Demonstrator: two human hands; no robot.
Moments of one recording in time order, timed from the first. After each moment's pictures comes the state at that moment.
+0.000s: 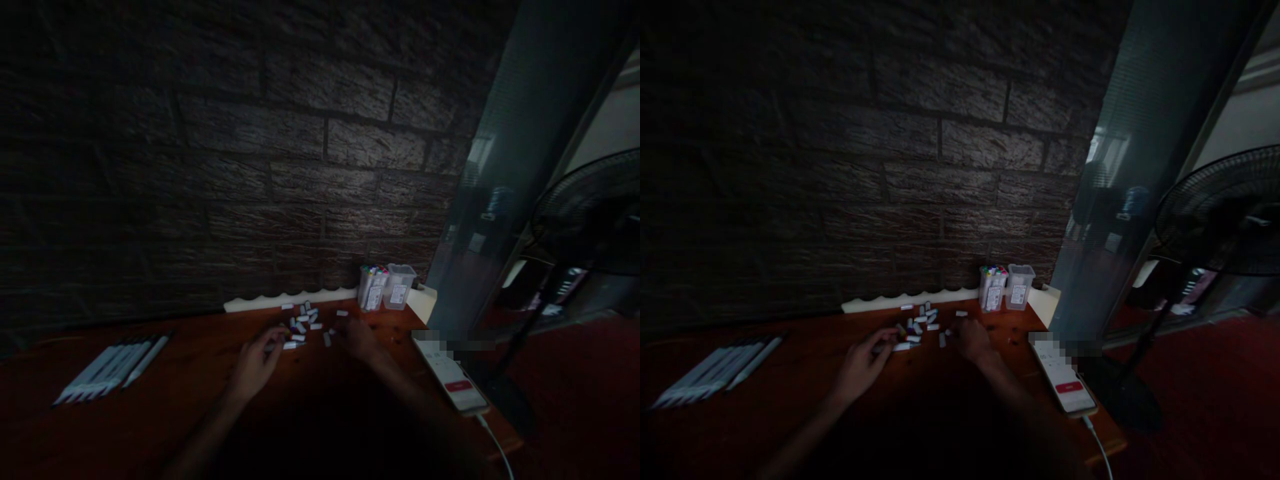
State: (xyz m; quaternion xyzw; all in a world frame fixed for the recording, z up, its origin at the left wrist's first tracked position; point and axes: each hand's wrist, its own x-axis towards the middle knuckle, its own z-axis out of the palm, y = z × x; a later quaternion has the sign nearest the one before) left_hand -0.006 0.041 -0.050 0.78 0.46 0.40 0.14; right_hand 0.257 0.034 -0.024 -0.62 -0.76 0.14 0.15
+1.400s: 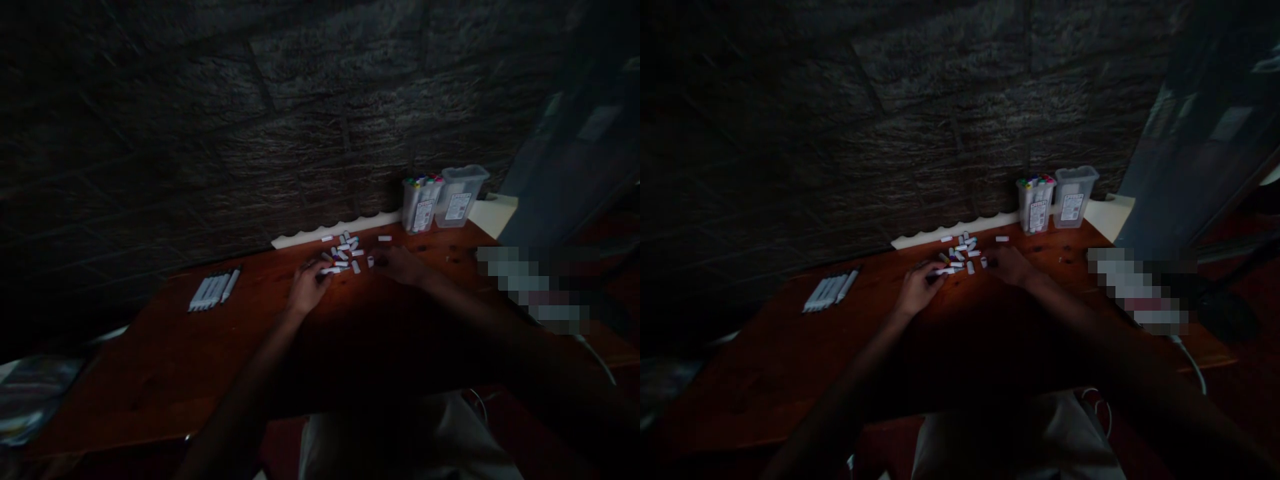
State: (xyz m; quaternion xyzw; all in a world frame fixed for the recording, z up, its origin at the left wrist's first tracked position) left_hand -0.001 0.038 -0.052 0.83 0.45 0.31 0.08; right_hand 0.256 0.026 -0.033 -0.54 -0.79 0.20 0.21
